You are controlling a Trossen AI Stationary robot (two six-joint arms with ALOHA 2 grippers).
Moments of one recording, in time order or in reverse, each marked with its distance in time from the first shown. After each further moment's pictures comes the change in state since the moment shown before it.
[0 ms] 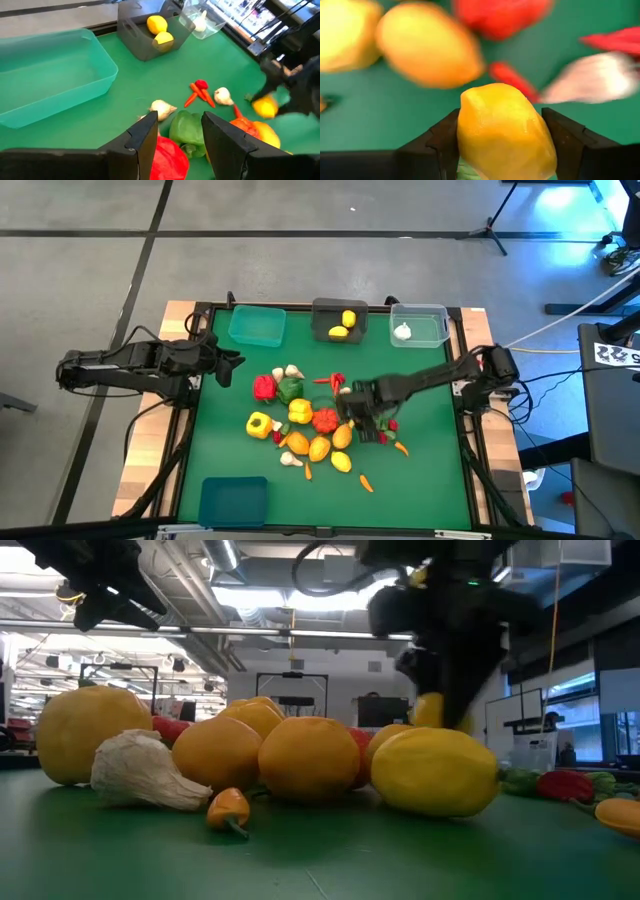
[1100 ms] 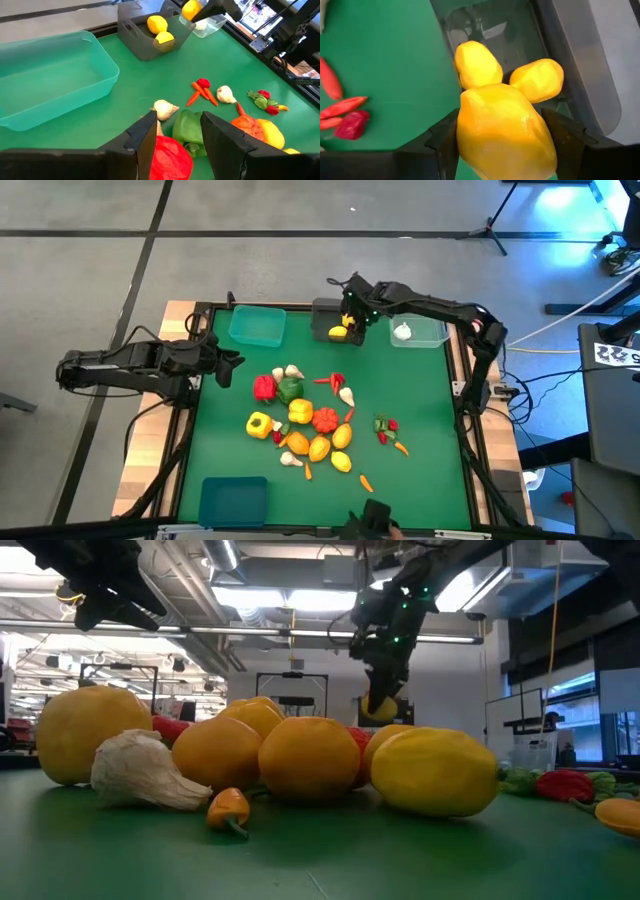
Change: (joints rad) left arm 0.000 0.000 0.000 -0.002 -0.007 0.028; right arm -0.704 0.089 0.261 0.030 0.016 -0.279
